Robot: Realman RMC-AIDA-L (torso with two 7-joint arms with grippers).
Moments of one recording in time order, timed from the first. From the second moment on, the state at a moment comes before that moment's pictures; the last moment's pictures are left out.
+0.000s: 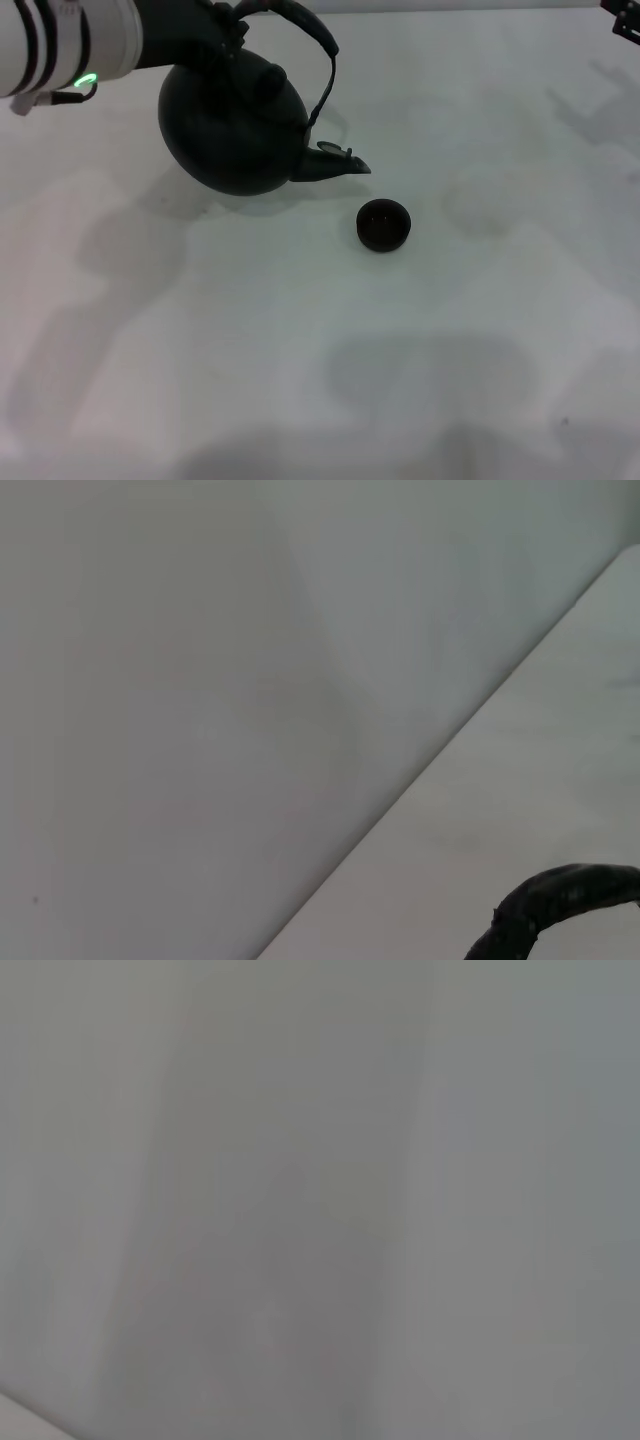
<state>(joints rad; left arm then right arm) -0.31 -2.08 1.68 1.72 2.64 0.96 -2.54 0.31 2.00 2.24 0.68 -1.28 1.18 -2.22</state>
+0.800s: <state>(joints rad) -0.39 -2.08 1.73 1.73 2.74 1.05 -2.61 0.32 2.00 2.26 0.69 -1.28 1.16 -2.22</state>
